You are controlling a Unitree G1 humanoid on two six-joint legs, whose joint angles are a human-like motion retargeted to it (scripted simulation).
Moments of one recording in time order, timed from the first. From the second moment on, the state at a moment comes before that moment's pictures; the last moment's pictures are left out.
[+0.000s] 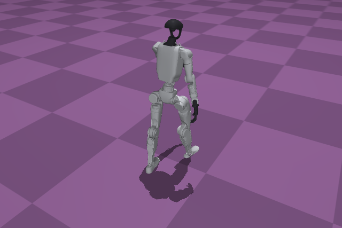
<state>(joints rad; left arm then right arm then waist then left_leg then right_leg) -0.70 0.31 -0.27 0.86 -0.61 -0.05 -0.05 -0.02 -0.29 0.36 1.38 -0.21 0.15 0.12 -0.18 -0.07 0.15 0.25 -0.10 0.05 0.06 -0.43 -0.05 -0.21 -0.13 -0.26 -0.09 0.07 0.25</state>
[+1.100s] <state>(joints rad) -0.57 0.28 -0.34 1.18 -0.39 0.00 -0.06 0.02 -0.29 0.37 1.31 -0.10 0.03 0.19 -0.08 0.04 0.06 0.08 0.03 0.12 0.04 -0.34 -0.04 -0.31 -0.08 -0.22 0.82 -0.08 0.03</state>
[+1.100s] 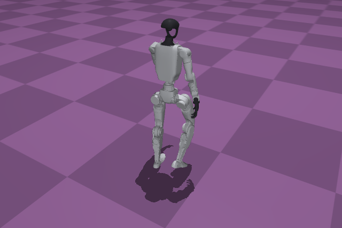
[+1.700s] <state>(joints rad) 0.02 0.28 -0.28 1.33 -0.24 0.10 -0.11 -0.39 -0.31 0.37 1.27 -0.04 0.07 0.01 0.08 -0.16 0.07 -0.31 -0.09 0.22 1.08 -0.29 0.15 0.00 -0.18 -0.08 0.00 -0.10 0.14</state>
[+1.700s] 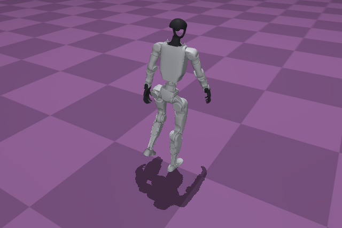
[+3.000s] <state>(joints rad) 0.22 1.60 0.47 -0.09 -0.45 -0.26 -0.14 0.46 -1.58 -0.62 -0.09 -0.38 -0.12 -0.04 0.07 -0.11 0.03 0.00 0.01 0.11 -0.01 -0.24 -0.08 0.00 -0.20 -0.10 -0.03 -0.10 0.22</state>
